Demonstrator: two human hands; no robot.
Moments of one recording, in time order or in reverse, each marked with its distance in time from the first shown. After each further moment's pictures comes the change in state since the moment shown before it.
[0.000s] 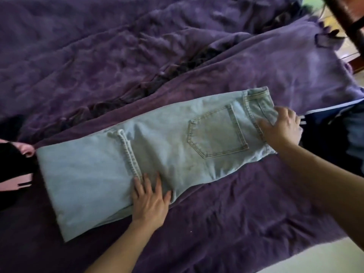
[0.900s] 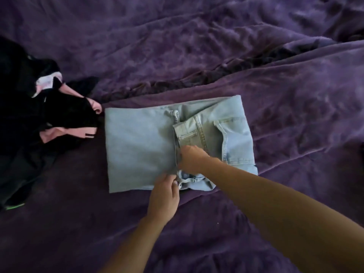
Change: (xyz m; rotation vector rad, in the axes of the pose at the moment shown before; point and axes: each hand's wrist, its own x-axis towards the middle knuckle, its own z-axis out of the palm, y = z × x) left_hand -0.053 -0.050 -0.010 -0.709 0.288 -0.100; right_hand -0.208 -0.214 0.102 -0.278 -0.997 -0.768
